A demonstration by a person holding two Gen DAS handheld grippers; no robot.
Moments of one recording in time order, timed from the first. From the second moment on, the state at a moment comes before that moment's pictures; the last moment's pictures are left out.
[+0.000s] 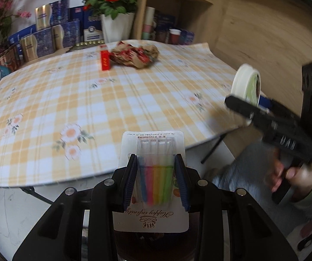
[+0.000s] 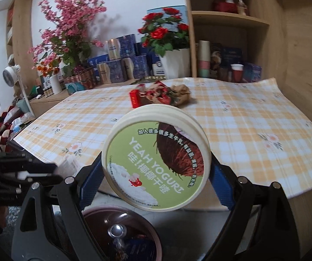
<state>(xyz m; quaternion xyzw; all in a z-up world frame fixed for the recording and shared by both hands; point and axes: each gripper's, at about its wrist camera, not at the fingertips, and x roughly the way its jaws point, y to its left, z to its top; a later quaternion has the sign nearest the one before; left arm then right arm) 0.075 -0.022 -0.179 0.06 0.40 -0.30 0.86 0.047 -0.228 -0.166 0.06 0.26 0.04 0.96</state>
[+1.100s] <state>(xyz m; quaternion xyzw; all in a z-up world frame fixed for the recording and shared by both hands) 0.069 -0.067 -0.279 0.11 0.50 -0.31 0.80 0.038 -0.257 -0.201 0.04 0.31 -0.04 0.95</state>
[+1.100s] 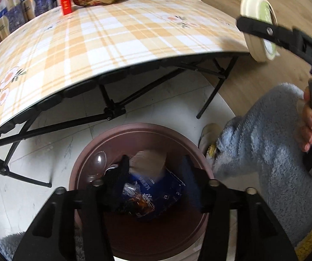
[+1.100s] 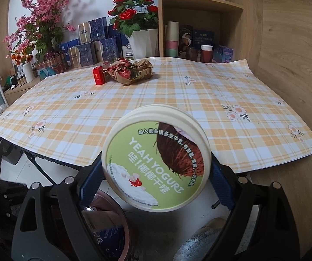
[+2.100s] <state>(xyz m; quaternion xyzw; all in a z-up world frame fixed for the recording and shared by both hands) 0.039 0.086 -0.148 0.01 0.26 -0.08 0.96 0.037 -0.139 -0.240 -0.12 0.35 0.12 0.92</state>
